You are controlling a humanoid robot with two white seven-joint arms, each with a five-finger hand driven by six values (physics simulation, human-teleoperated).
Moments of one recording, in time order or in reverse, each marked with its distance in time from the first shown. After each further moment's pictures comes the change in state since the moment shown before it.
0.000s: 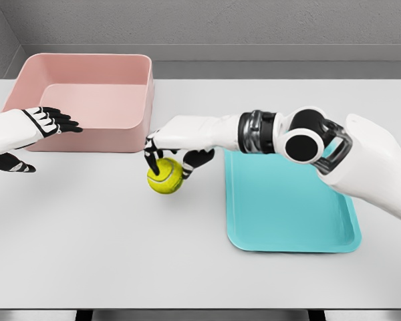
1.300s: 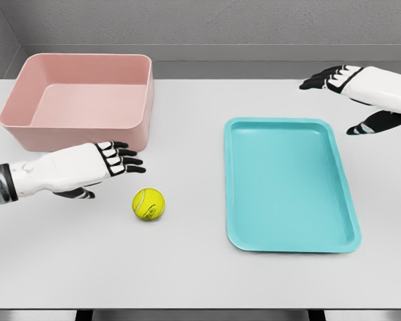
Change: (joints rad) left arm 0.031 -0.217 -0.070 -0.150 -0.253 0.000 -0.001; right arm 0.462 -0.484 -0.714 0.076 -0.002 -0.432 0.000
